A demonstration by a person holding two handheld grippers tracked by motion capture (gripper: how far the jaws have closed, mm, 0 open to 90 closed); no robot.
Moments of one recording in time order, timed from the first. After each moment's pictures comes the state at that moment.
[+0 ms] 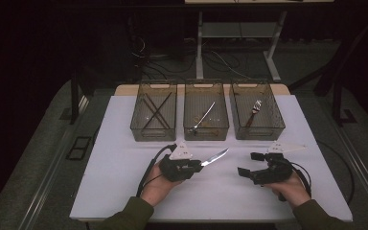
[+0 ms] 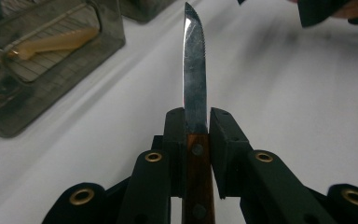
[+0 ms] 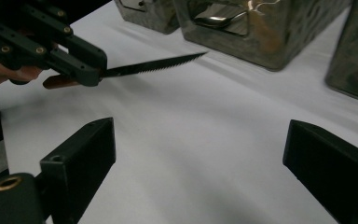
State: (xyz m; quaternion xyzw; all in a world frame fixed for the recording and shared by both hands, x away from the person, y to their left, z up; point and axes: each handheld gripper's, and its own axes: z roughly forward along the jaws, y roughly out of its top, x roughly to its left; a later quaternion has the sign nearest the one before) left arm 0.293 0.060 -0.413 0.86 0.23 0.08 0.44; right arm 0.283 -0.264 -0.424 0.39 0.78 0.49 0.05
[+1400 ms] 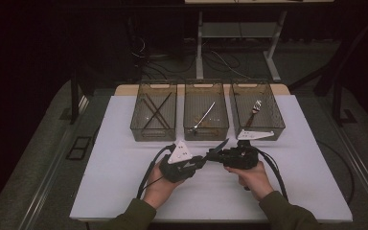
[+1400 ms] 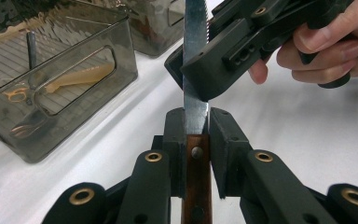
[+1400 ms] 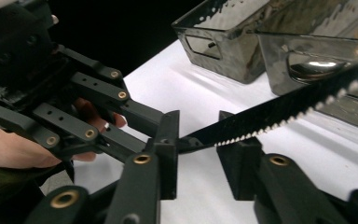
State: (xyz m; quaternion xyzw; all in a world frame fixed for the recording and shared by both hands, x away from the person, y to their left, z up) left arm 0.283 0.055 -0.406 0.84 0.22 0.12 0.48; right arm 0.317 -0.189 -0.417 0.35 0.74 0.57 -0.06
